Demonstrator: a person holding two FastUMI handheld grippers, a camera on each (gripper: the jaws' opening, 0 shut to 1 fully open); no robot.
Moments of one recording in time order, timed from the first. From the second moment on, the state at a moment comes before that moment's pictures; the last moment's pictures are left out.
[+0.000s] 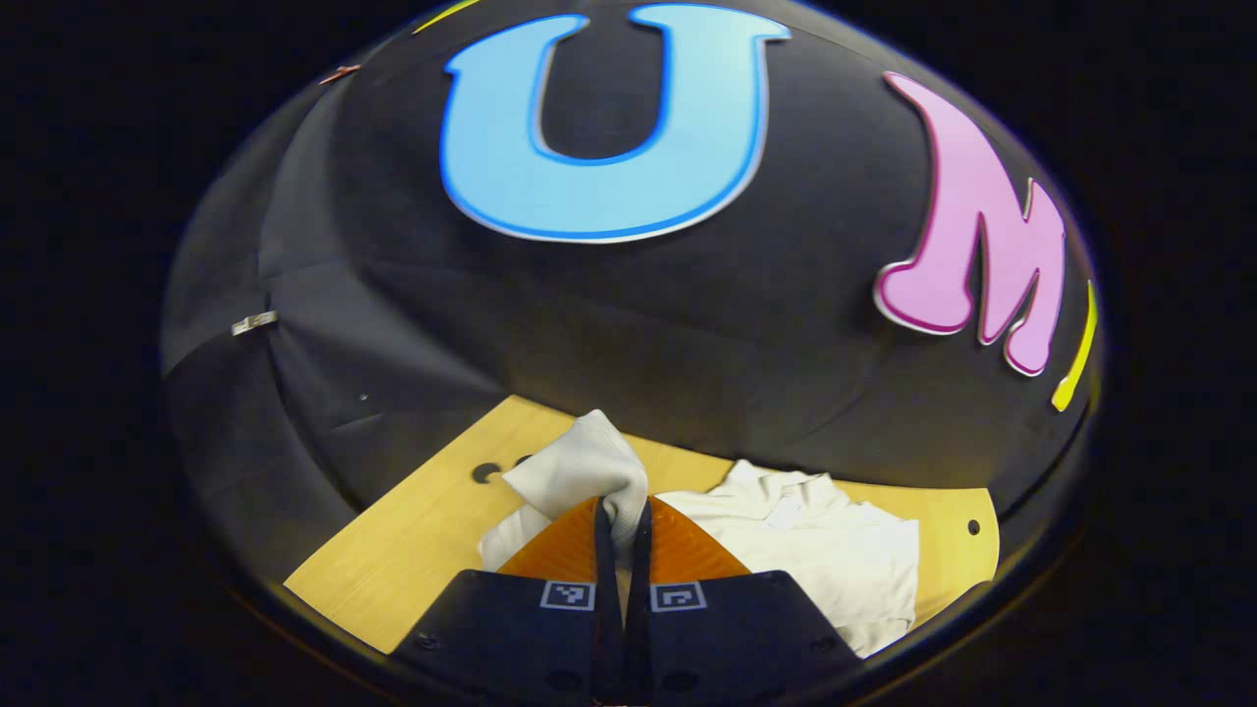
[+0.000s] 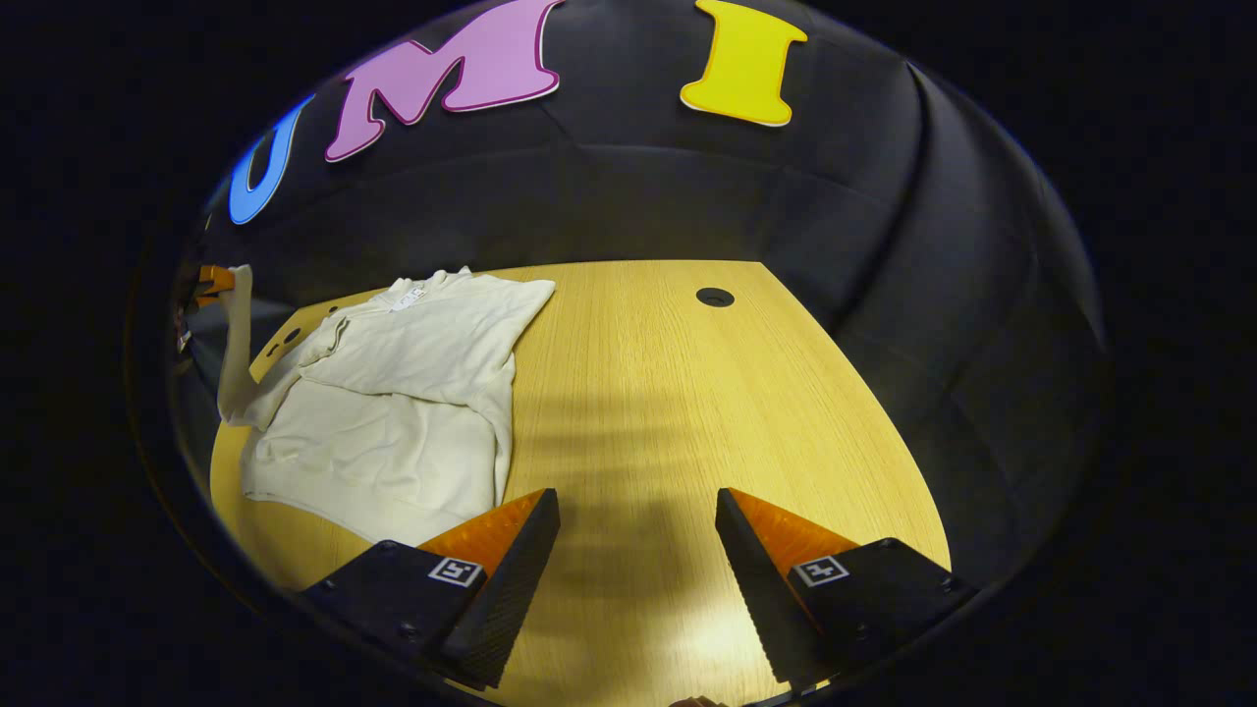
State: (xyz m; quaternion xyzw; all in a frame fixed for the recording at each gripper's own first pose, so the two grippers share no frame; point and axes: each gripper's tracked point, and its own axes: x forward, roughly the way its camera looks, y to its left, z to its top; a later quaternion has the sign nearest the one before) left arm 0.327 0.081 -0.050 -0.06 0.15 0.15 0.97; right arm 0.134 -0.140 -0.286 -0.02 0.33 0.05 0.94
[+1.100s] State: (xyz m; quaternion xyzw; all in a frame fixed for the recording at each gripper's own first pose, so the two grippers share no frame) left arm 0.418 -0.246 -0.171 -0.07 0.29 -0.11 0.95; right arm 0.110 -0.150 -0.292 0.02 0.34 0.03 0.94
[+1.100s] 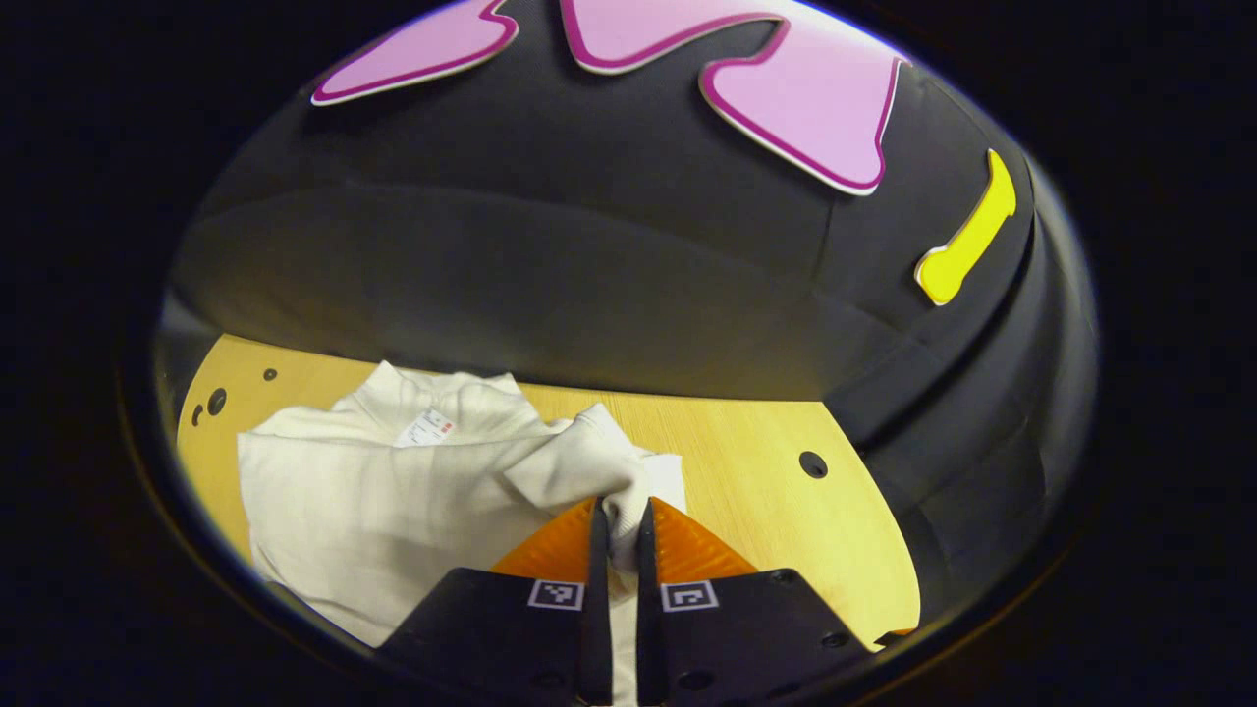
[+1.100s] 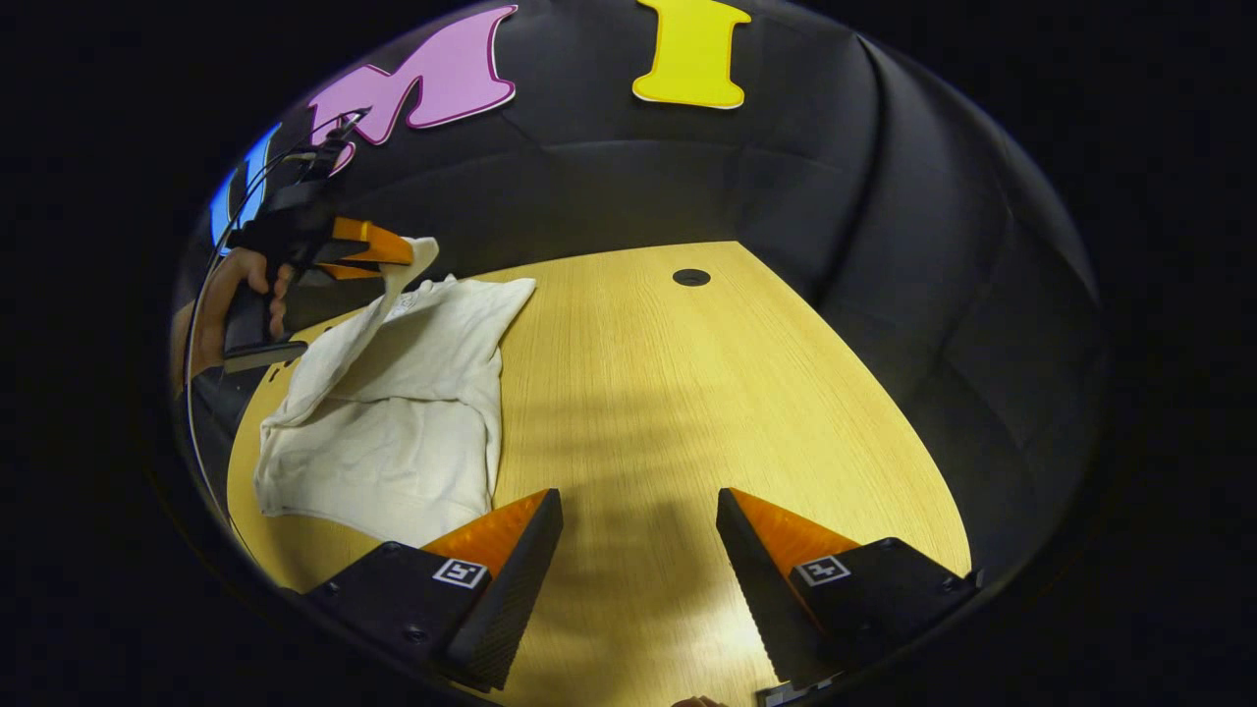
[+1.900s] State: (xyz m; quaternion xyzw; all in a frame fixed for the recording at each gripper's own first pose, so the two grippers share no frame) left arm 0.290 -0.070 -0.188 -0.06 0.29 0.00 0.95; right arm 0.108 -0.062 -0.290 0.04 0.35 0.12 0.93
